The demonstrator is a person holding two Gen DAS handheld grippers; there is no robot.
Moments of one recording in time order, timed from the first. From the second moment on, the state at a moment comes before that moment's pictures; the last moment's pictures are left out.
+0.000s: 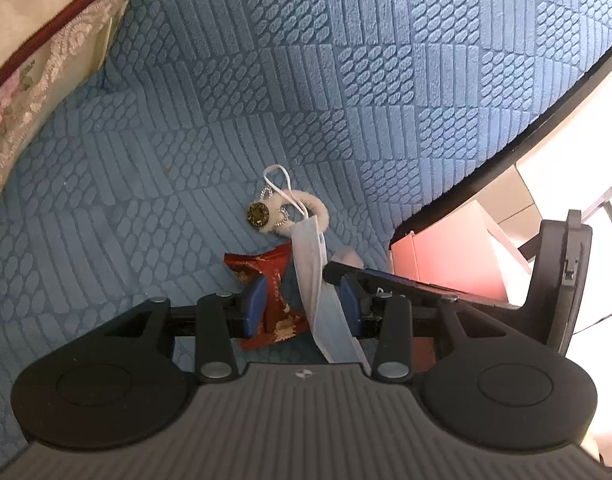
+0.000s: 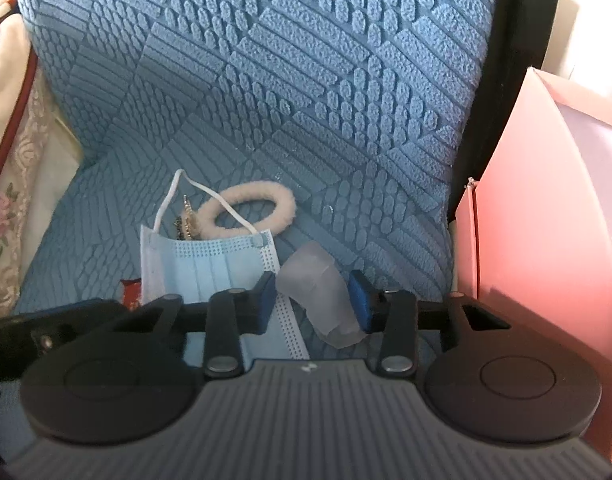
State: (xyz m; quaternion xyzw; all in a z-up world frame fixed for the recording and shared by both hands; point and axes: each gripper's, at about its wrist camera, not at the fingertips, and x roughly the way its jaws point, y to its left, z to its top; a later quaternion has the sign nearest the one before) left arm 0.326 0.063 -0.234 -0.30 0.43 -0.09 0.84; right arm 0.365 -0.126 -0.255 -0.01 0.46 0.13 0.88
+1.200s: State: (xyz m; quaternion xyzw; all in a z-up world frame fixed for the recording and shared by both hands) left arm 0.308 0.021 -0.246 -0.25 0.45 -0.09 0.85; right arm 0.334 -0.126 -0.241 -0.02 0.44 0.12 0.89
